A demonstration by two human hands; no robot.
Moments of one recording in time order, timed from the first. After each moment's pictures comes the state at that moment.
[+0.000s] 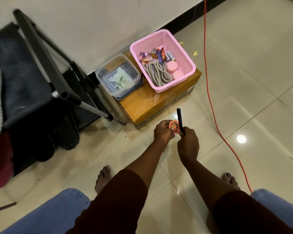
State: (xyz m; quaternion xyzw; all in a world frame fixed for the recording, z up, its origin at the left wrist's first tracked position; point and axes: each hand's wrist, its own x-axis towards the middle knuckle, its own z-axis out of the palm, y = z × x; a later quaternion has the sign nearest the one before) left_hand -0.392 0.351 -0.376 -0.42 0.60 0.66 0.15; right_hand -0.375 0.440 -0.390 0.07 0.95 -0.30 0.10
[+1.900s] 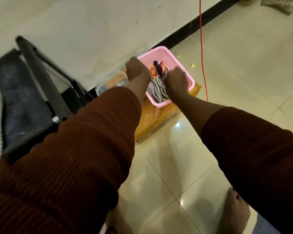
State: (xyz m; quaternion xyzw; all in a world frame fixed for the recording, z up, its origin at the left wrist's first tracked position) left_hand -0.578 0.234 -0.252 -0.42 0.84 0.34 -0.07; right_hand -0.572 0.346 -0.279 -0.10 0.97 -0.22 0.04
